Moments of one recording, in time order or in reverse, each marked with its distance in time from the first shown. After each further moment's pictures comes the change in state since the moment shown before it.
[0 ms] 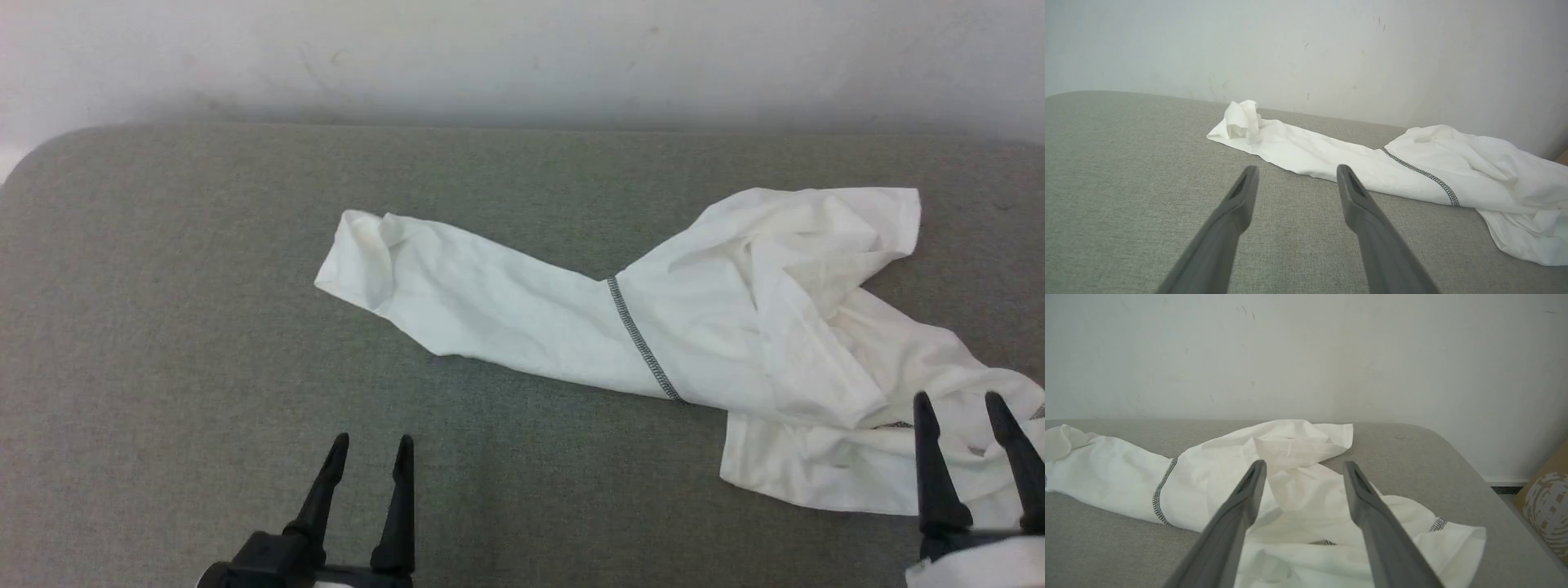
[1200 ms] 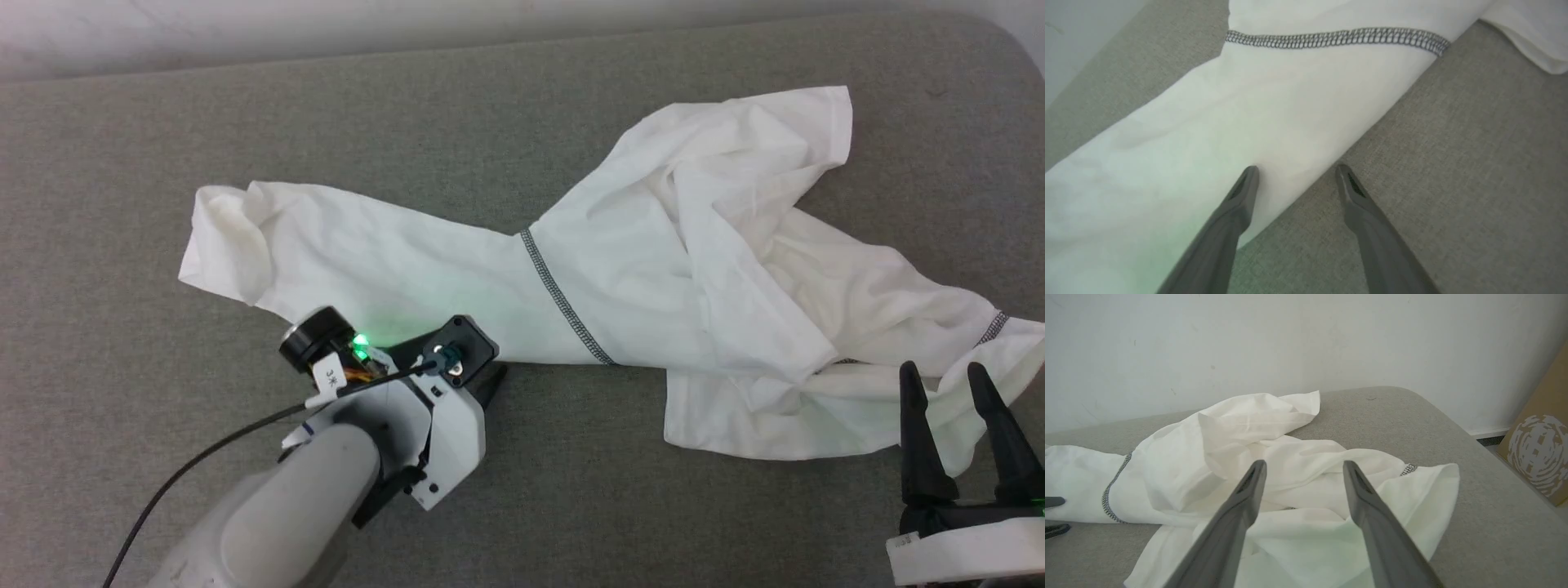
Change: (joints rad) left arm -0.672 0.337 -0.559 0.245 -0.017 -0.106 0.622; right arm -0.024 0.001 0.029 0.041 0.132 0.000 -0.100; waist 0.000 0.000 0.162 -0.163
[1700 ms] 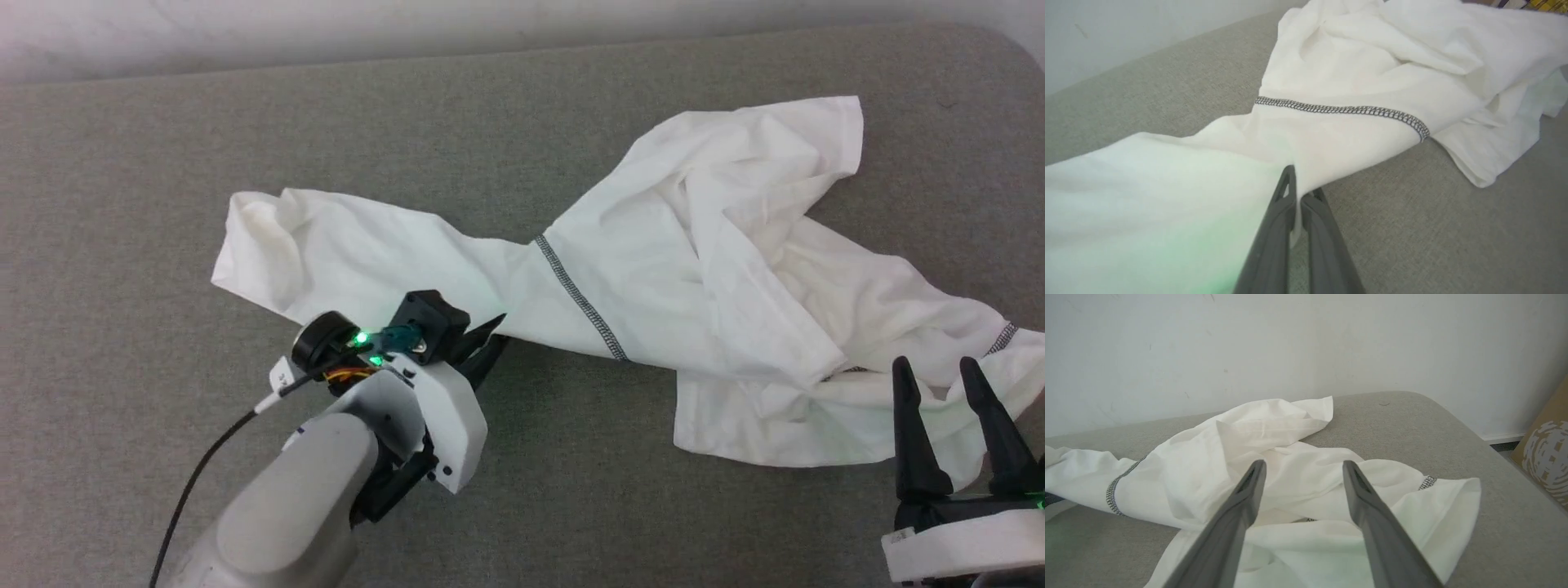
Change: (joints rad) left arm -0.018 -0.053 0.018 0.093 -0.222 0.000 -0.235; right arm -0.009 0.000 0.009 -0.018 0.001 0.000 0.037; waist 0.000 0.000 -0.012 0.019
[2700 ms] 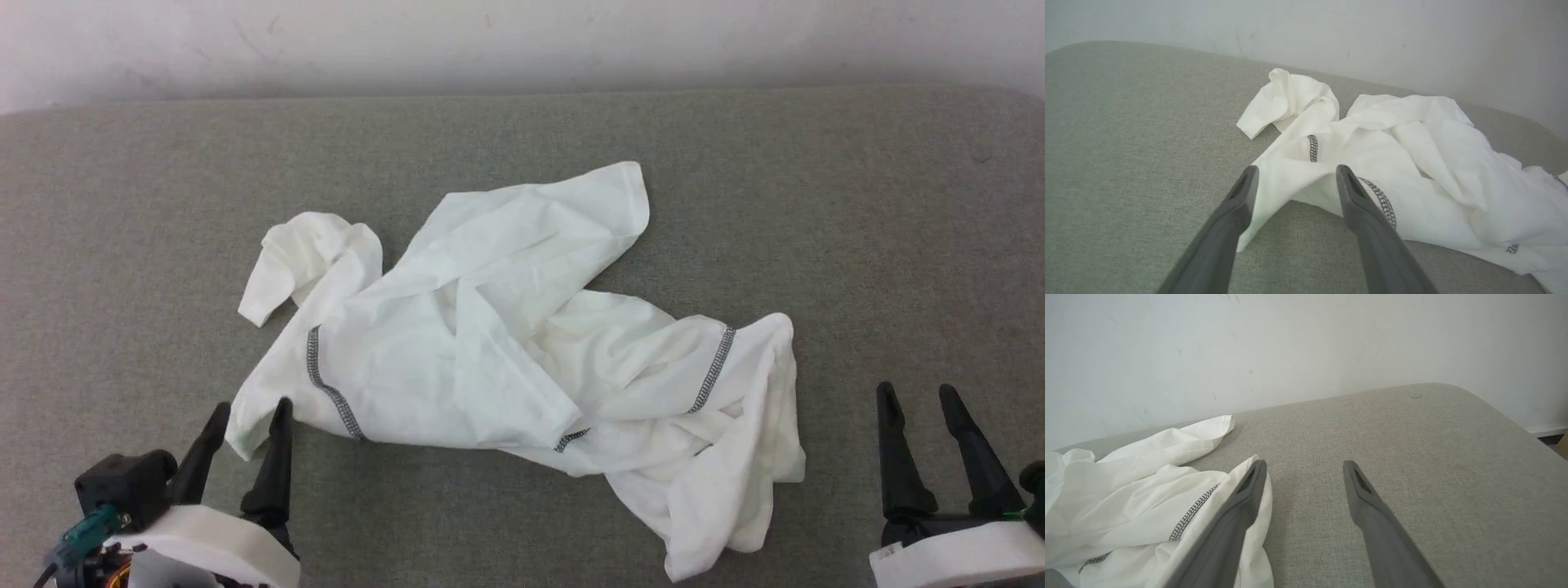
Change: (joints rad) left arm 0.603 0.157 0.443 -0.396 -0.245 0.322 -0.212; right arm 0.011 0.000 0.015 0.084 0.050 0.000 -0.019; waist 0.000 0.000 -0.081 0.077
